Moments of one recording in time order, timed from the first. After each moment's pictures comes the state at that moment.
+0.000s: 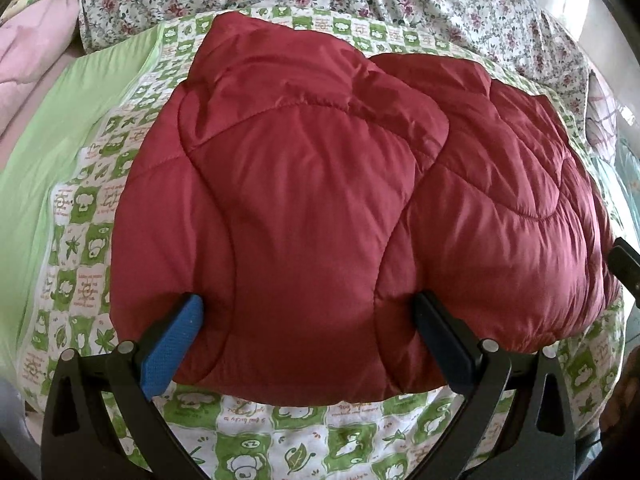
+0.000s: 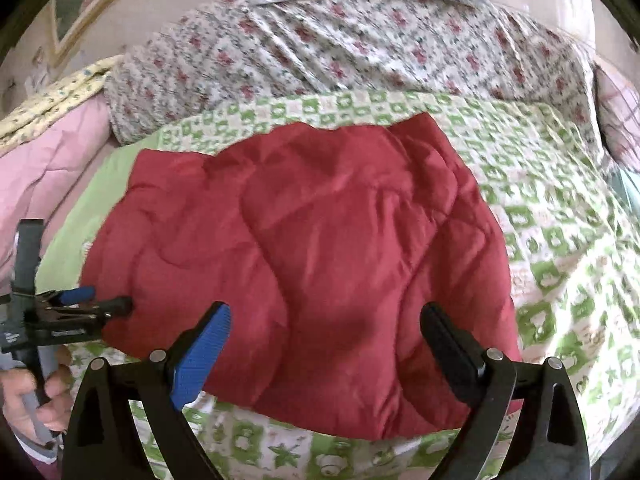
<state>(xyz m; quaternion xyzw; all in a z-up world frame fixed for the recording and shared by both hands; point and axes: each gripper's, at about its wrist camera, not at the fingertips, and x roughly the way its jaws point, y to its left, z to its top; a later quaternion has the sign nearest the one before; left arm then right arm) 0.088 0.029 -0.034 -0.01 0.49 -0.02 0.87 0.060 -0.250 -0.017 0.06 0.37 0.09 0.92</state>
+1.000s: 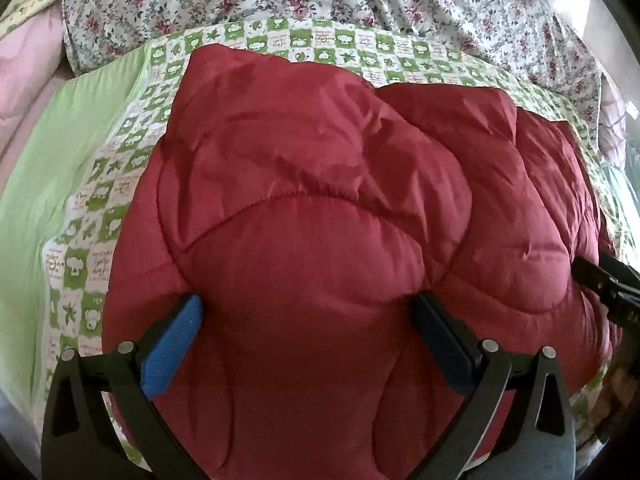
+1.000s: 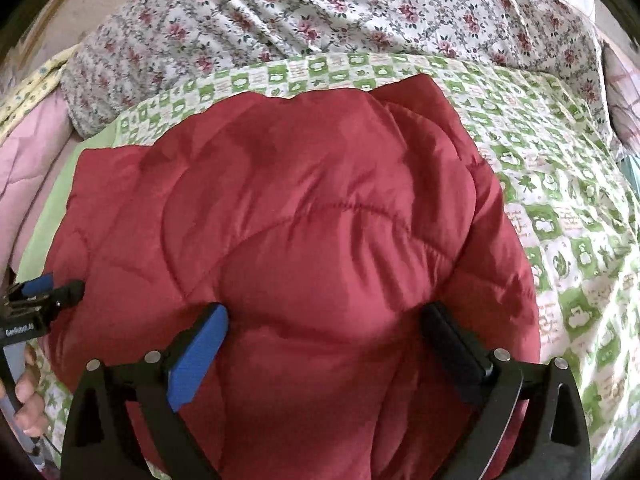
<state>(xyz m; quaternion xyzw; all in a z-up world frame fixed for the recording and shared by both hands) 0.150 0.025 -0.025 0.01 0.49 -0.01 0.87 0.149 -0.271 -0.060 0.07 0.44 0.05 0.90</state>
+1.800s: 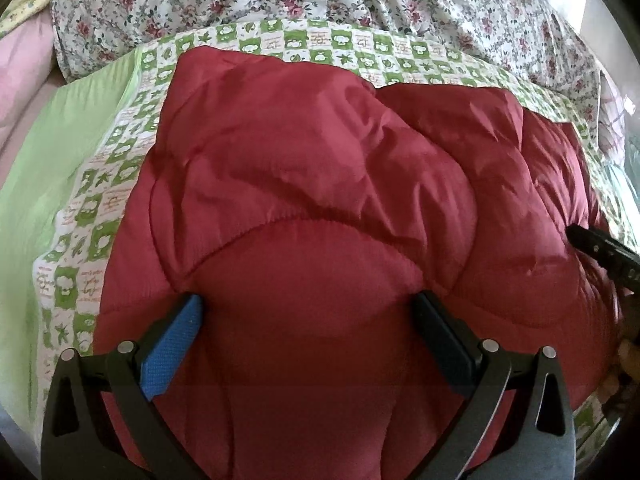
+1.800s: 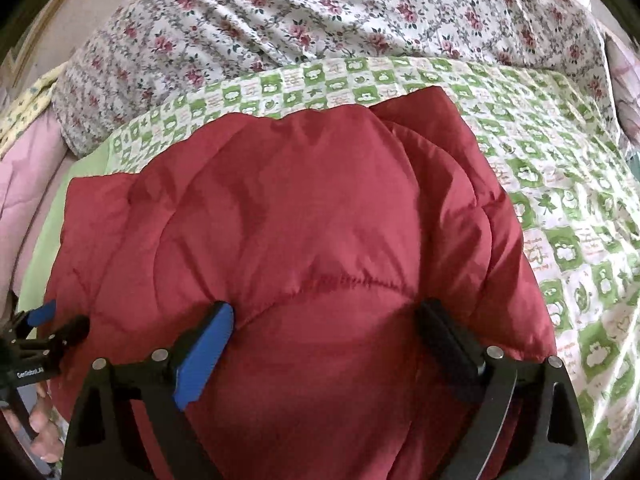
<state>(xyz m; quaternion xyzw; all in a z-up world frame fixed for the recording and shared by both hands) 0.170 0.027 -0.032 0.01 0.48 -0.02 0.87 0.187 -0.271 -0.060 0.10 0.43 0.05 0.90</state>
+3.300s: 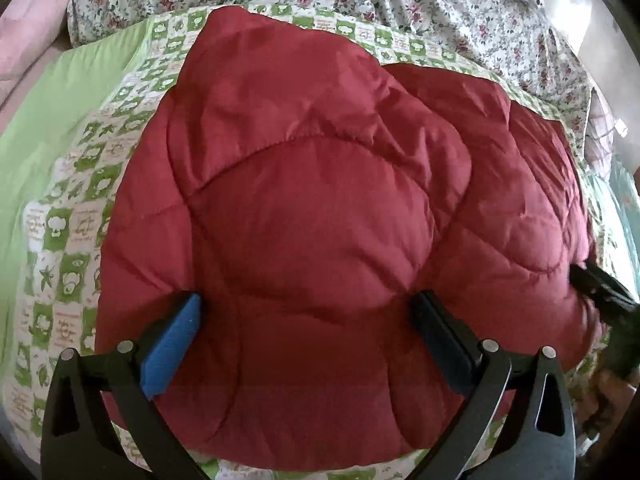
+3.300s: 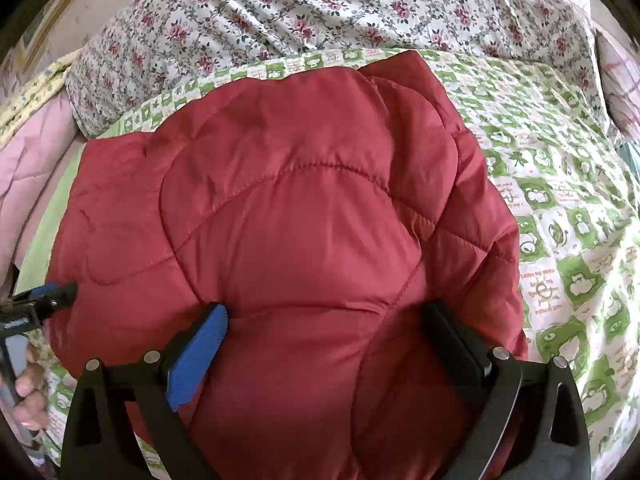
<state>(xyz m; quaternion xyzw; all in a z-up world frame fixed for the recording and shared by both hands) 0.132 0.035 -0.037 -0.03 0.50 -0.03 0.87 0.119 -0.279 -0.062 0.09 0.42 0.06 0.90</state>
